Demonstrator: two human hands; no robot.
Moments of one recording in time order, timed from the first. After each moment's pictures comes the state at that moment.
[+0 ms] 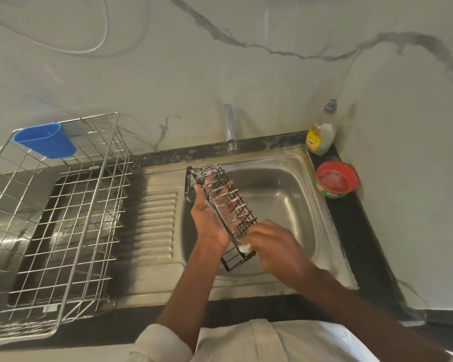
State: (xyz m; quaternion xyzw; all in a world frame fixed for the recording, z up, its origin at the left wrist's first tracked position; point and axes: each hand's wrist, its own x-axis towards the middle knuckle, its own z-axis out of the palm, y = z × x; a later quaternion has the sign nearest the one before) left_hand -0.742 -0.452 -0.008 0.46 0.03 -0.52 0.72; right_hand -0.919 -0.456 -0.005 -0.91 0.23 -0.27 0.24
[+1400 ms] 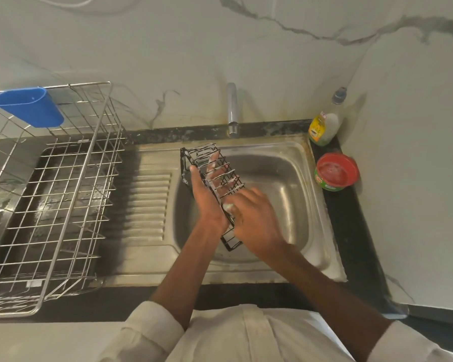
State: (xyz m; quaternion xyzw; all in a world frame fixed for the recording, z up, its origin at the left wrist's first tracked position) left_hand -0.742 -0.465 -0.010 0.49 0.02 -0.47 0.73; right_hand -0.868 -0.473 0.001 -0.88 0.37 -0.22 0.21
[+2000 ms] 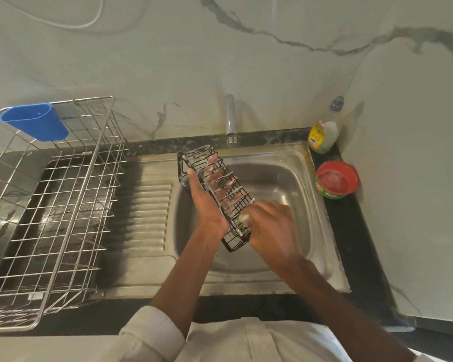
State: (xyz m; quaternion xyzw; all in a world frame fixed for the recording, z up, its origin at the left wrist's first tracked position) left_hand -0.746 -0.476 0.003 0.53 0.01 -0.45 0.72; right_hand -0.897 -0.480 -0.002 -0.87 0.39 -0.25 0.18
